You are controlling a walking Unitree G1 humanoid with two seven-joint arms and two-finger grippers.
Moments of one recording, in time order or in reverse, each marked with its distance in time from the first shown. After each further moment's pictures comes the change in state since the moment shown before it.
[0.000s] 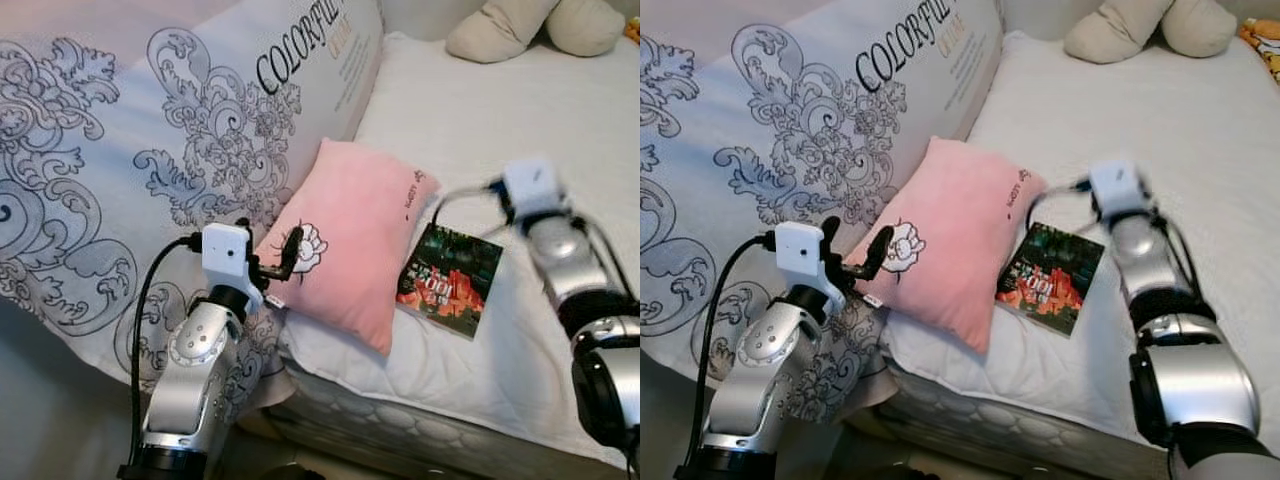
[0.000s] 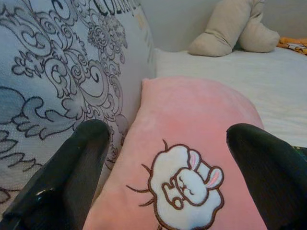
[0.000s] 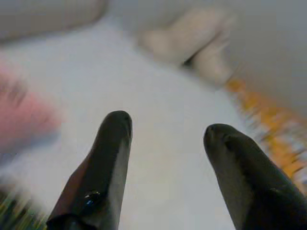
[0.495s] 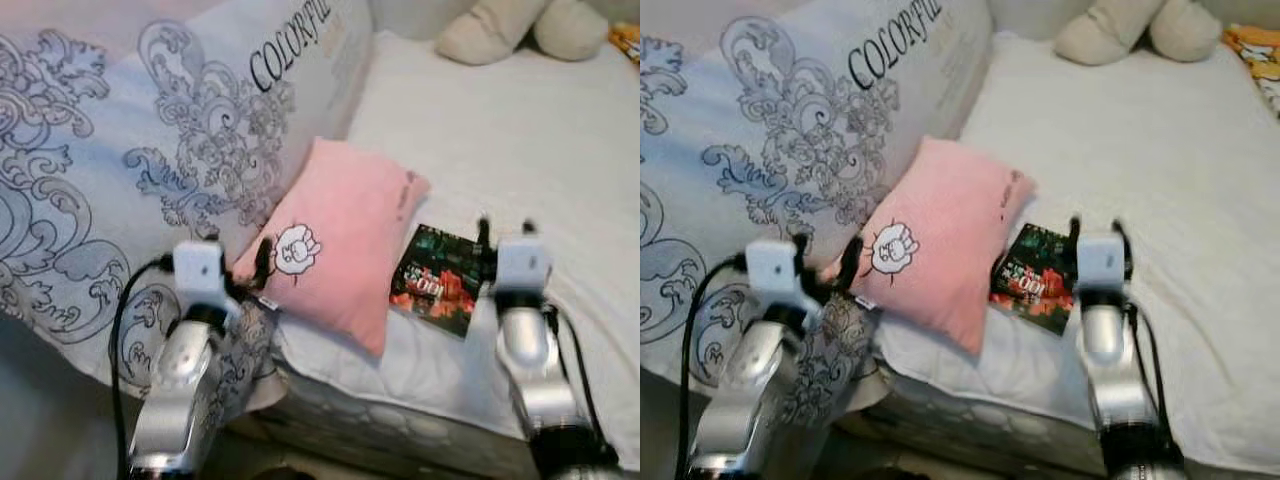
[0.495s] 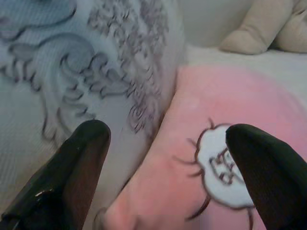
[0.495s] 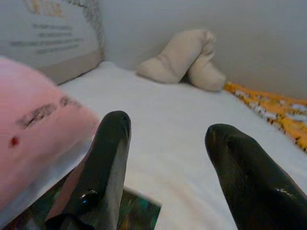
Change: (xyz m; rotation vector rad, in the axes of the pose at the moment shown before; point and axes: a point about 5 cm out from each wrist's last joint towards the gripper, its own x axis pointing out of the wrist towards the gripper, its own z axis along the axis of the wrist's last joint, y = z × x) left arm -0.021 0.023 -0.018 0.000 0.019 0.155; right arm -0.102 0.058 -0.039 0.300 -0.128 -0.019
